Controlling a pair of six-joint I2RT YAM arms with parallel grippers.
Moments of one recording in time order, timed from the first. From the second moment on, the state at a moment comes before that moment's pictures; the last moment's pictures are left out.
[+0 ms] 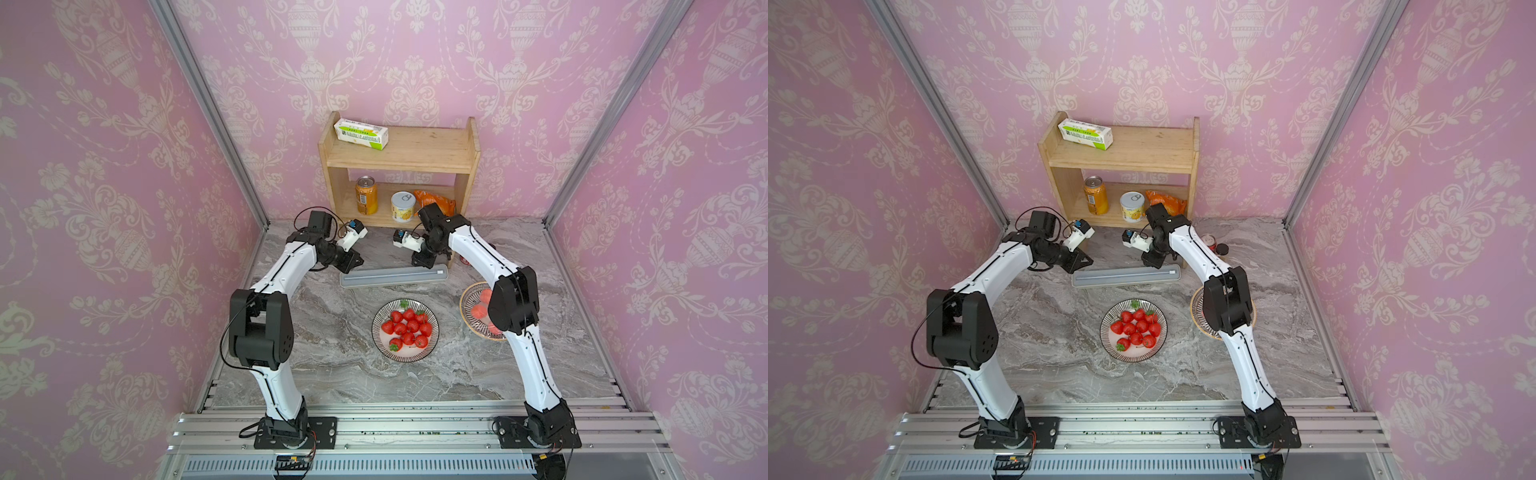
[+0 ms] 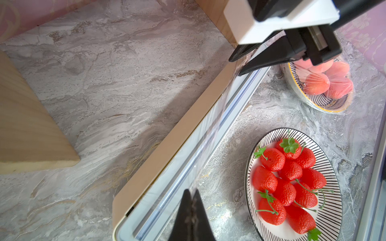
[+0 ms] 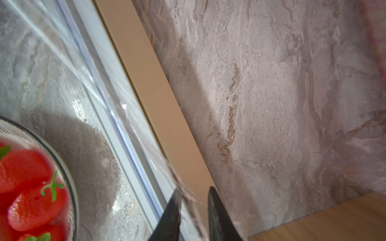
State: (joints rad) left arm -0.10 1.83 1.51 -0.72 0.59 0.42; right arm 0.43 2.39 2.29 -1.07 -0.22 -0.71
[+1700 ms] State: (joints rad) left arm -0.09 1.71 1.51 -0.72 0.61 0.39; right arm 0.46 2.09 2.20 -1.14 -0.18 -0.71
